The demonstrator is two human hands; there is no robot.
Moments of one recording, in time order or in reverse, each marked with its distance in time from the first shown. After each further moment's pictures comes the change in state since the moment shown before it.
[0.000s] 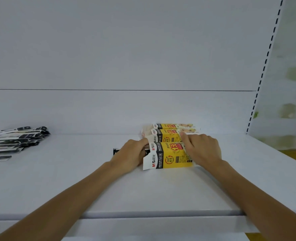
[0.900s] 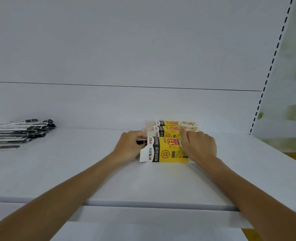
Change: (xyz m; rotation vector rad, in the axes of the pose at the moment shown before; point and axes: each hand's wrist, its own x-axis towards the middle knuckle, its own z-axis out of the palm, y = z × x) left_hand 0.000 -0.003 -0.001 -0.350 0.170 -0.203; right_hand -0.001 -0.015 -0.004 0.038 0.011 0.018
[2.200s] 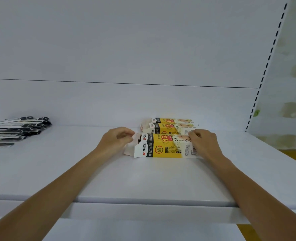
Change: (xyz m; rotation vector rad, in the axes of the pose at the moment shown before) left_hand -0.009 -0.015 -0.018 -0.269 0.037 -0.113; right_hand 0.008 0.048 0.025 0.631 -0.074 0.292
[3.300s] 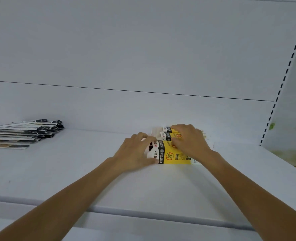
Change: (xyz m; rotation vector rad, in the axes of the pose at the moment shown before) left_hand 0.010 0.007 0.011 0.785 -0.149 0.323; right_hand 0.012 -0.075 0.024 -0.407 -0.190 -0.385
